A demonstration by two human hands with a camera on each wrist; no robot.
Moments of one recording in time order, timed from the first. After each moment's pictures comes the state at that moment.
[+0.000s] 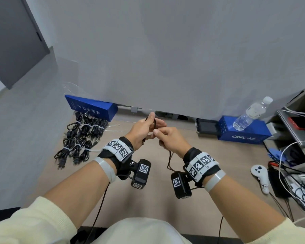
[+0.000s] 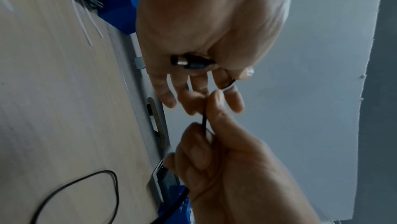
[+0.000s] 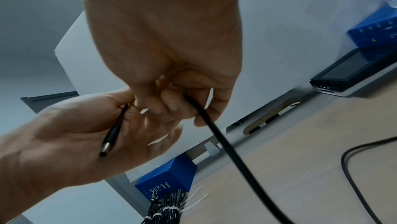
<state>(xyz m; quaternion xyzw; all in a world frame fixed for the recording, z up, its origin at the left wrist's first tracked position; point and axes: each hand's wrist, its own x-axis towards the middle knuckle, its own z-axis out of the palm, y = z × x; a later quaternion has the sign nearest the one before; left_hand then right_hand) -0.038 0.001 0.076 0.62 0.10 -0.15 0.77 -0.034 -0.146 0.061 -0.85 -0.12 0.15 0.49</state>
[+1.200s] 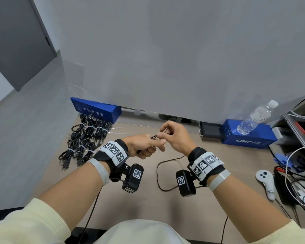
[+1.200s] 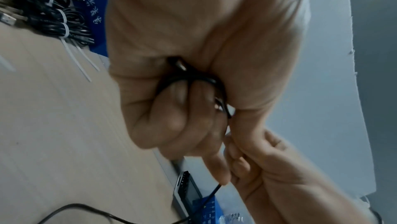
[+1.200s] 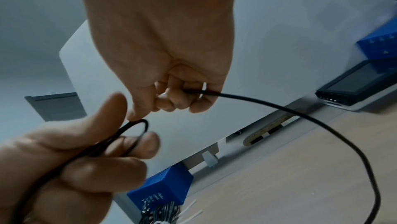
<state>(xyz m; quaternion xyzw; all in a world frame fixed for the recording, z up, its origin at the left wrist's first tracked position) -0.042 0.024 0.067 0.68 0.02 -0.43 0.59 -0.015 -0.154 0.060 -0.87 -0.13 0.08 0.47</state>
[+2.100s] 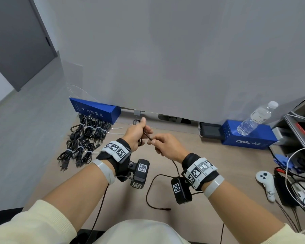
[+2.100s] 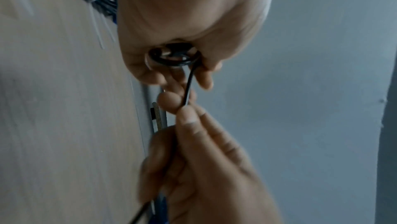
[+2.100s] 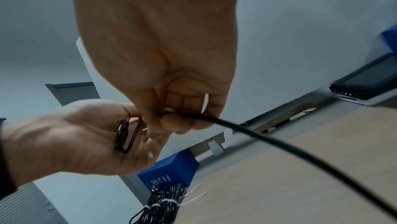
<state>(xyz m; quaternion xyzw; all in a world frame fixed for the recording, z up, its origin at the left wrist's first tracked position) -0.024 0.017 0.060 0.60 0.26 -0.13 0.74 -0.037 -0.138 0.063 -0.88 -0.17 0.19 0.41</state>
